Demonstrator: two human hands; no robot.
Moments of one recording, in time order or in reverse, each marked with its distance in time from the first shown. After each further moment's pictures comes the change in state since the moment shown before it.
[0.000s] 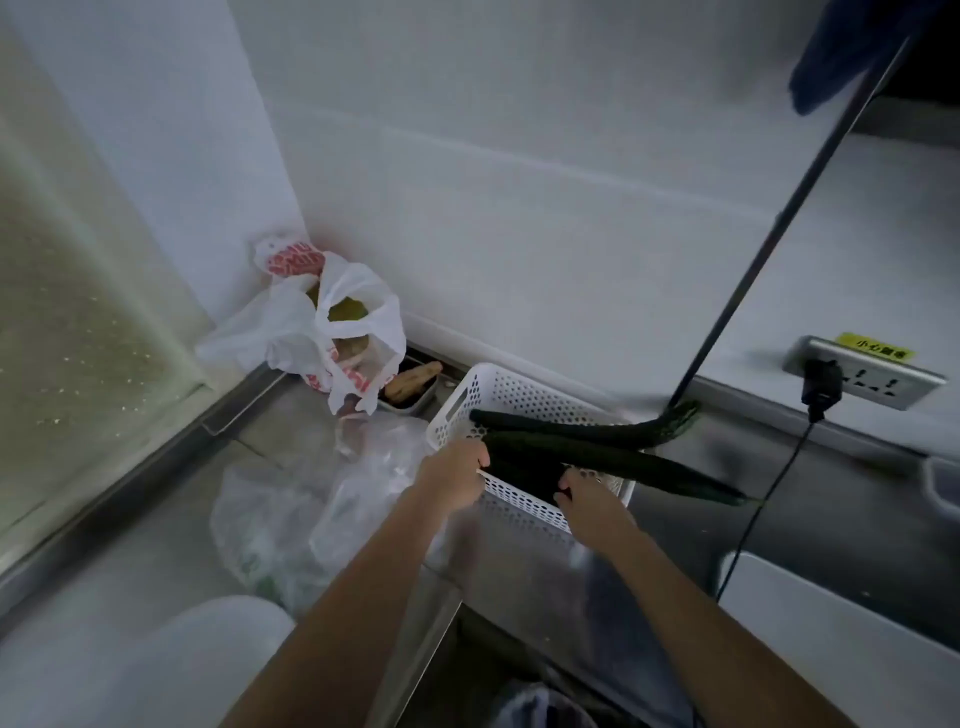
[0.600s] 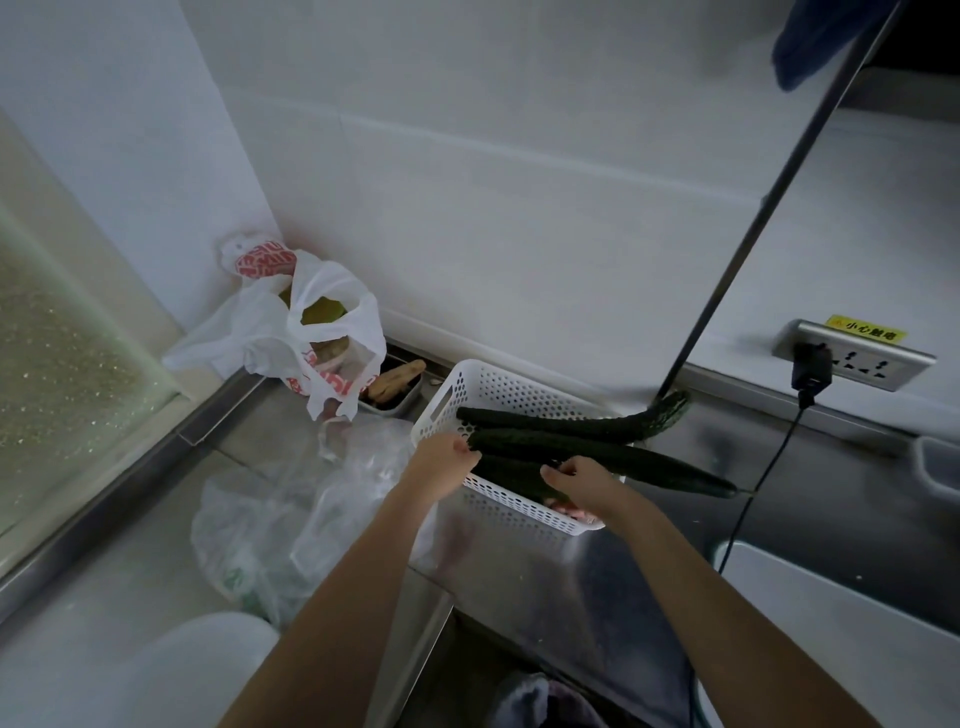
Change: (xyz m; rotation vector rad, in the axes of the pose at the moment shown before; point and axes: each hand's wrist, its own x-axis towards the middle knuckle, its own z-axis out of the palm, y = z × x) left_hand 0.021 0.009 -0.003 -0.269 0.044 -0.198; right_hand 0.004 0.000 -0.031 0.745 -0.182 0.239
